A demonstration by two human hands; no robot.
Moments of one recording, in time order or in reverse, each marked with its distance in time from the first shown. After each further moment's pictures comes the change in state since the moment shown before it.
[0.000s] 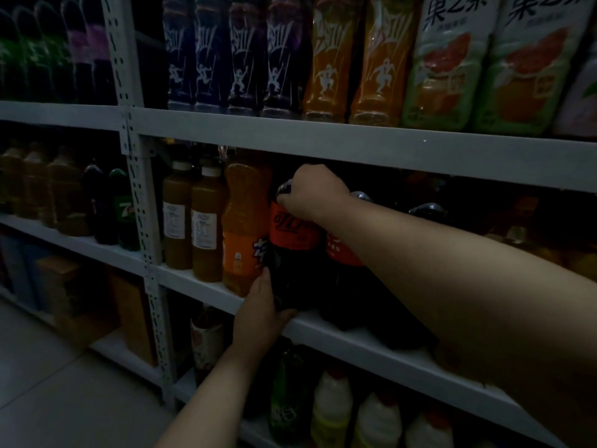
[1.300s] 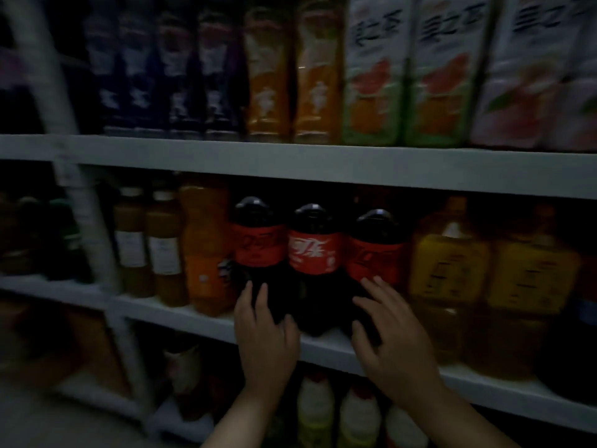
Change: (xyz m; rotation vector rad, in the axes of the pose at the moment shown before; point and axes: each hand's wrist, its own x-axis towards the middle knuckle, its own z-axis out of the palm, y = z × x) left_hand -0.039 0.072 0.021 -0.035 0.379 0.171; right_hand -0.214 0.130 0.049 0.144 0.429 -0.082
